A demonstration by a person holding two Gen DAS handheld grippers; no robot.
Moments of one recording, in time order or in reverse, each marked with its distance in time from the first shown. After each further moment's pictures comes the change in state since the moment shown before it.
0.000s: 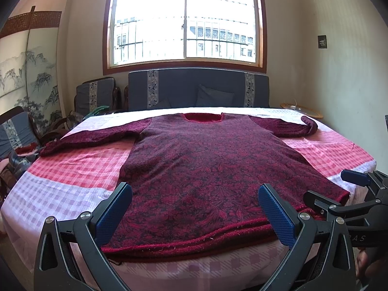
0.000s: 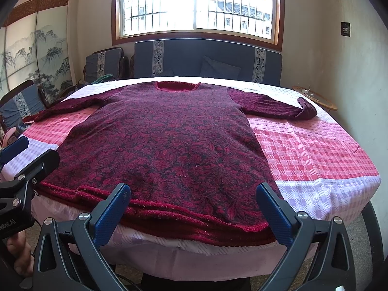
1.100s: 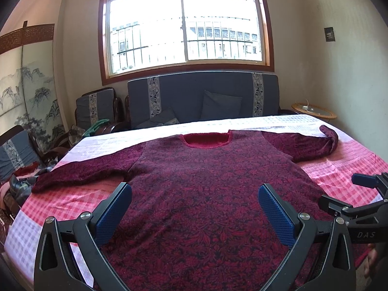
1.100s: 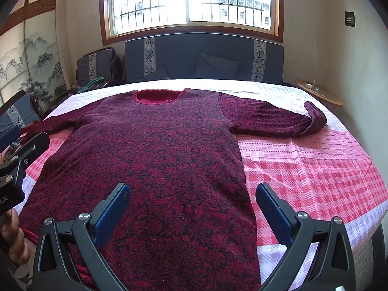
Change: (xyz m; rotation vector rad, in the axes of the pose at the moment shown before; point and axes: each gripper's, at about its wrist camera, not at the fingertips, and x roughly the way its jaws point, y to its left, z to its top) left arm 0.105 -0.032 0.086 0.057 -0.001 0.066; right arm 0.087 -0.065 0.085 0.048 0.055 0.016
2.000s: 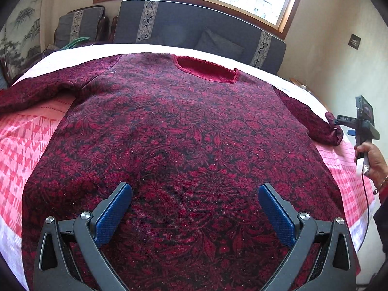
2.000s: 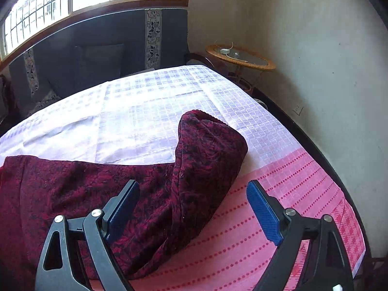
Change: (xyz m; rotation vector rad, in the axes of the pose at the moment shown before) left arm 0.131 0.031 -0.046 -0.261 0.383 -0.201; right arm 0.217 -0.299 0.137 0.259 0.221 -0.442
